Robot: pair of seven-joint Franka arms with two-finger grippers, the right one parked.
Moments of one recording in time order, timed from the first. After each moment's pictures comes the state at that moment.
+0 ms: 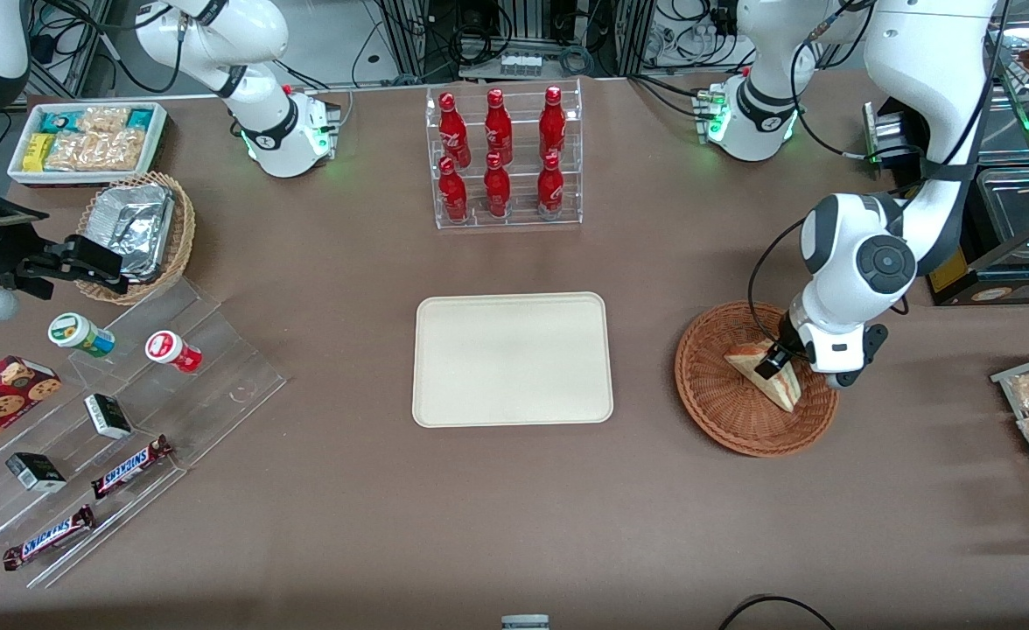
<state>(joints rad) -0.10 0.26 -0.05 -2.20 0.02 2.47 -0.97</state>
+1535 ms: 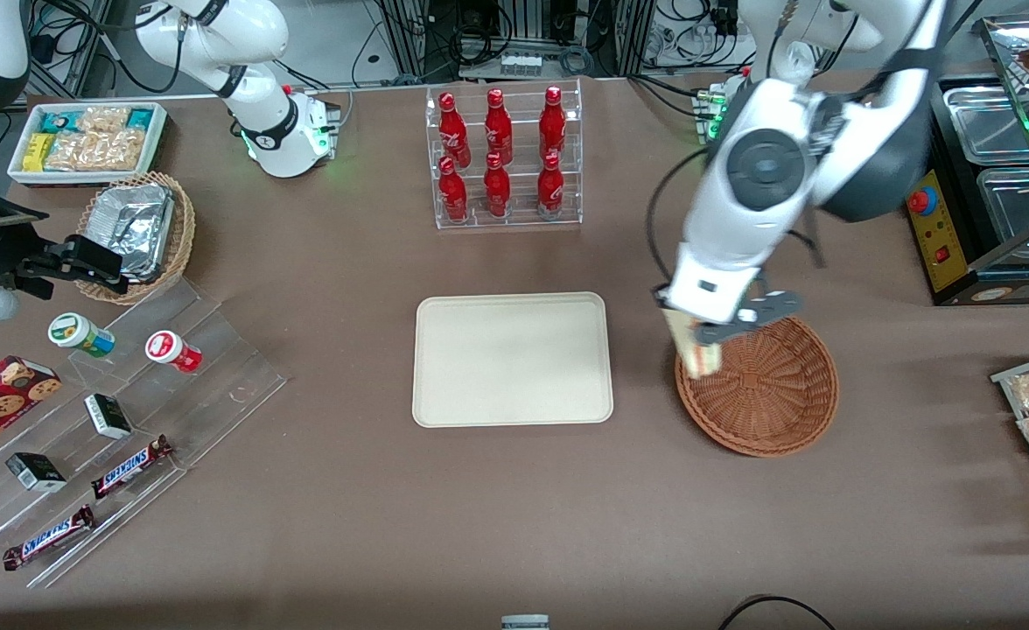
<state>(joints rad) -0.47 0.26 -0.08 -1.62 0.02 1.78 -0.84</state>
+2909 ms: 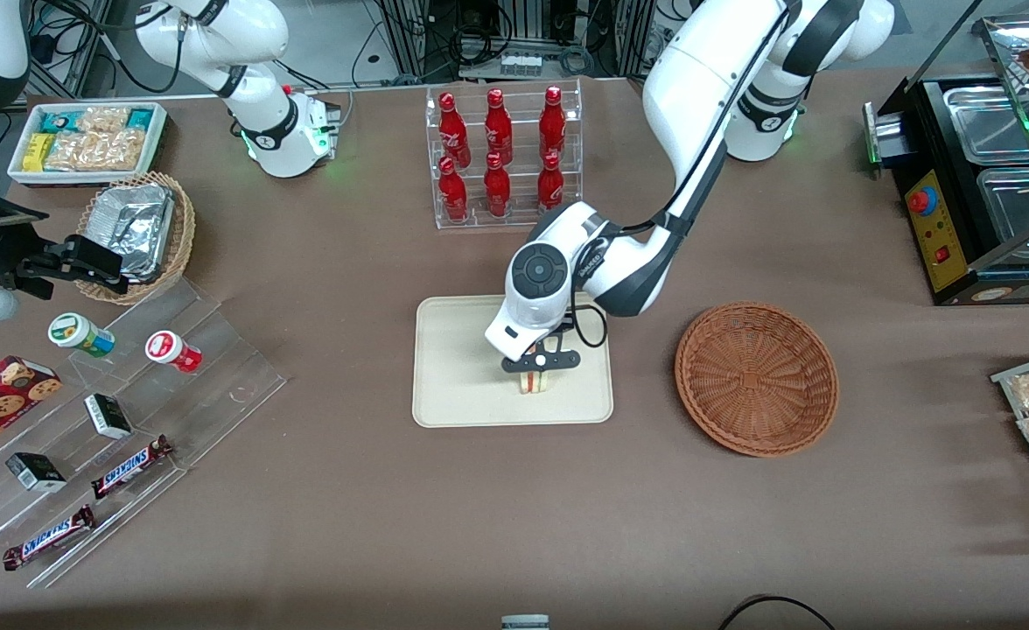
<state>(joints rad) -0.69 0.74 -0.08 -1.44 -0.06 2.11 -0.80</state>
